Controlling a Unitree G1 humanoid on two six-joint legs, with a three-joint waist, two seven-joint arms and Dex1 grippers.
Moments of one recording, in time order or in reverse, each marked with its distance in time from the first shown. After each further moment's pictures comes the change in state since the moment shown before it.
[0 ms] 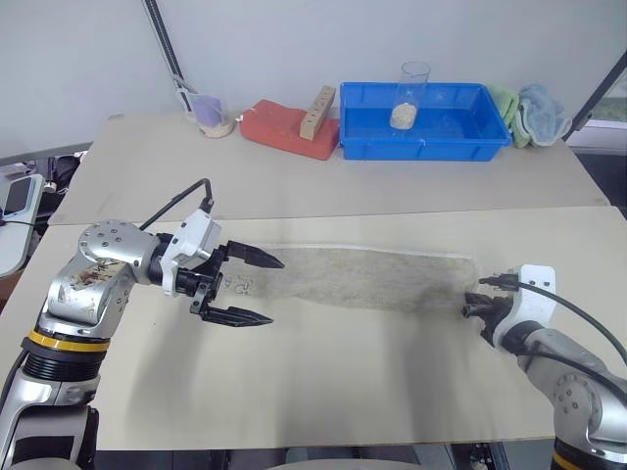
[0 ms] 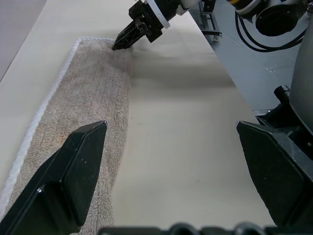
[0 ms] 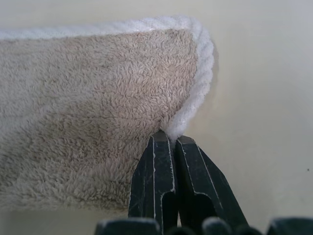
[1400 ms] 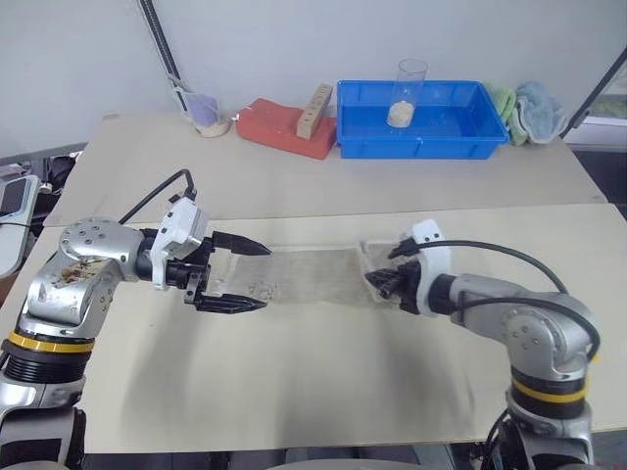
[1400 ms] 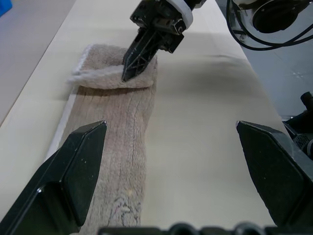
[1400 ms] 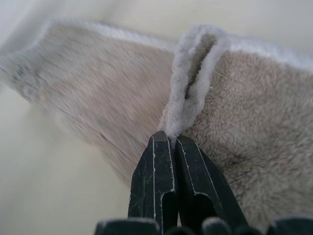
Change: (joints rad) left arm 0.024 0.055 0.042 -0.001 -0.020 0.044 0.096; right arm -0.430 -0.032 0.370 0.042 0.218 0.254 0.053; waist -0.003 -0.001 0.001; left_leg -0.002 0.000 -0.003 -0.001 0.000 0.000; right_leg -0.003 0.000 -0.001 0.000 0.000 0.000
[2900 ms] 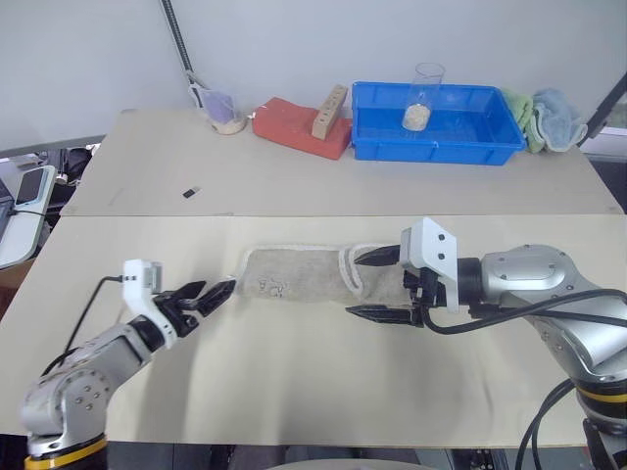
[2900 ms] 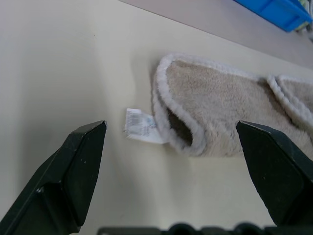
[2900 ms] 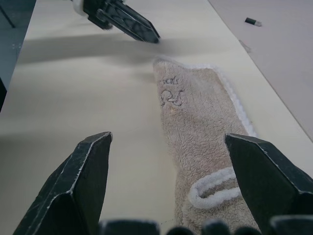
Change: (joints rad) left arm 0.442 -0.423 0.394 -0.257 -0.288 0.565 1.079; right arm -0.021 -0.459 0.219 -0.085 -0.126 -0.661 0.677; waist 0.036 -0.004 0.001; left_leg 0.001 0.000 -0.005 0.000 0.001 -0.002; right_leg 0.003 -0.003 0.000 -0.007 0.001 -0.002
